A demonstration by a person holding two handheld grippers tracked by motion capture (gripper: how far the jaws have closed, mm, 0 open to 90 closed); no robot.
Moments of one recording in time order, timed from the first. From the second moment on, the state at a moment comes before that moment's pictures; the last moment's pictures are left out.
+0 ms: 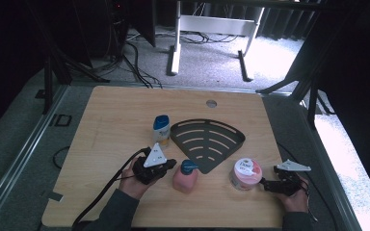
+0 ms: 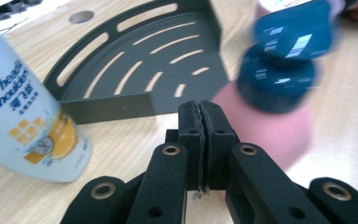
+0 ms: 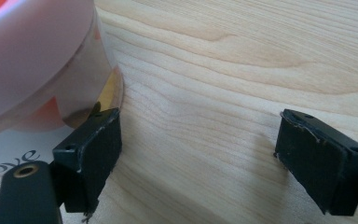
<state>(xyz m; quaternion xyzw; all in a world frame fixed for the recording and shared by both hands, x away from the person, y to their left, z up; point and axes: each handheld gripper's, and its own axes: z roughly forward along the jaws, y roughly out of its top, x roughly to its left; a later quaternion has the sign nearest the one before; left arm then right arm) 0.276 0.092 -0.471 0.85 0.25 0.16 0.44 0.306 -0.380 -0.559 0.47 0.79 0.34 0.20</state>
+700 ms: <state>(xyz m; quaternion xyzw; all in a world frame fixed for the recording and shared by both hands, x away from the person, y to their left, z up) 0.248 0.050 -0.464 0.86 0.20 0.11 0.46 0.306 -0.380 -0.559 0.47 0.79 0.34 0.20</state>
